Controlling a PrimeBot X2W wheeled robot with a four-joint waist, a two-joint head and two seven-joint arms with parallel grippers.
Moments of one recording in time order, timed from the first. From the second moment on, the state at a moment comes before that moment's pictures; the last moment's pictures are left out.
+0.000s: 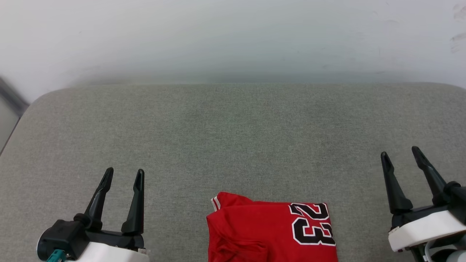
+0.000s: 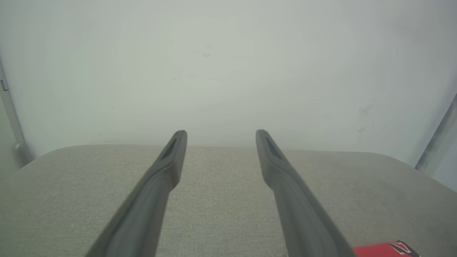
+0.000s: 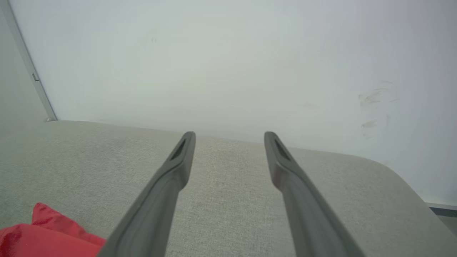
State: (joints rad) left arm 0.08 0.18 -0.03 -0.11 -0.32 -0.13 -0.26; right arm 0.00 -0.22 -0.01 -0.11 0.21 0.13 -0.07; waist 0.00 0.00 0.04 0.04
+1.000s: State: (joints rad) left arm 0.08 0.18 -0.06 -0.08 -0.28 -0.13 -0.26; right arm 0.11 -0.27 0.11 -0.18 0.35 0.13 0.65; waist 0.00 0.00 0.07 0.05
